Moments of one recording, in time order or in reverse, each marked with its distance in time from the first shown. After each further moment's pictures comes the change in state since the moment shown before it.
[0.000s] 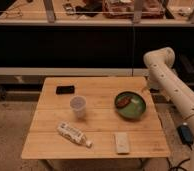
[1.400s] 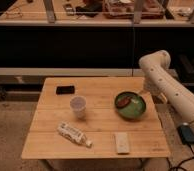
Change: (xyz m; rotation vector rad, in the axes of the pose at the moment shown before) arm -0.040 -0.001 -0.005 -0.035 0.021 -0.028
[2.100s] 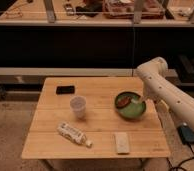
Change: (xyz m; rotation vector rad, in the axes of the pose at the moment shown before) arm -0.023 0.005 0.010 -0.041 0.000 0.007
